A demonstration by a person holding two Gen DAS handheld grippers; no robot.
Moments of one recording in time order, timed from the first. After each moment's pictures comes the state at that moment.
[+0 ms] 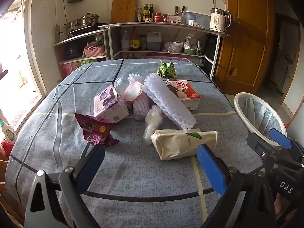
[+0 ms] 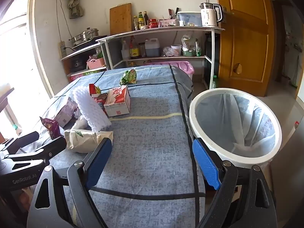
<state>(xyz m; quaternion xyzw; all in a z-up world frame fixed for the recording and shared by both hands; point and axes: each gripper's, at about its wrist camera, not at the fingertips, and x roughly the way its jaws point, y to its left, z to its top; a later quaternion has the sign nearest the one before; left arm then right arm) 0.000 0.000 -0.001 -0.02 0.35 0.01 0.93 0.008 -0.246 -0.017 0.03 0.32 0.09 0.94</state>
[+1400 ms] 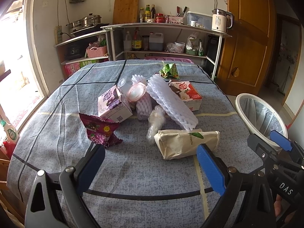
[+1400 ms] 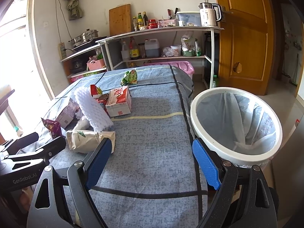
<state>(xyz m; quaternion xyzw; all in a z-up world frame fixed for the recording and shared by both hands) -0.005 0.002 0.005 -0.02 0.35 0.02 0.93 0.004 -0.242 -0.016 0.03 0.32 0.09 0.94</state>
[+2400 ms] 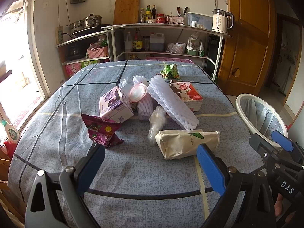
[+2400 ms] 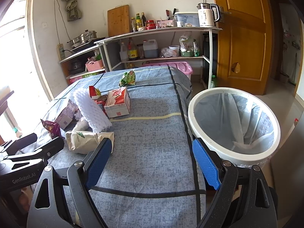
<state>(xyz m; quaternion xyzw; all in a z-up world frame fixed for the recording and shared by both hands) -0.006 0.001 0.006 -0.02 0.35 0.03 0.94 0.002 -0.246 -0.013 0.03 0.32 0.08 0.94</state>
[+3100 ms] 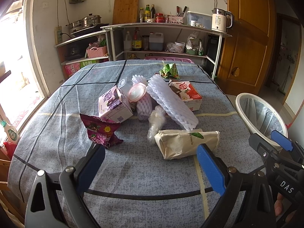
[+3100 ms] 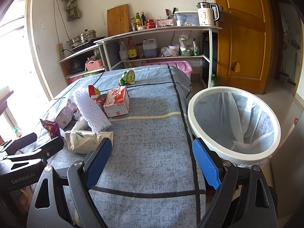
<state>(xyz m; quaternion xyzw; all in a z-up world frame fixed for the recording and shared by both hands) -0.005 0.002 0.004 -0.02 0.36 0.02 0.93 0.003 -0.247 -0.014 0.03 0.32 0.08 0.94</state>
